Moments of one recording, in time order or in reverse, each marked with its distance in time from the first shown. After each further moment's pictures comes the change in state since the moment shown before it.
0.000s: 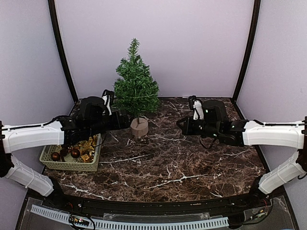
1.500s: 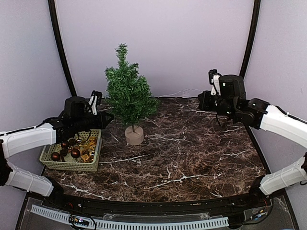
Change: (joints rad) left arm 0.301 -0.063 -0.105 0.042 0.348 0.209; right arm -0.087 -0.132 0.248 -0.325 0.274 -0.148
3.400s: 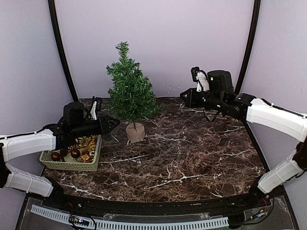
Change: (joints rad) left arm -0.013 -0.041 -0.098 0.092 0.169 -0.187; right arm -0.031 0.185 0.104 0.109 -0.305 -0.037
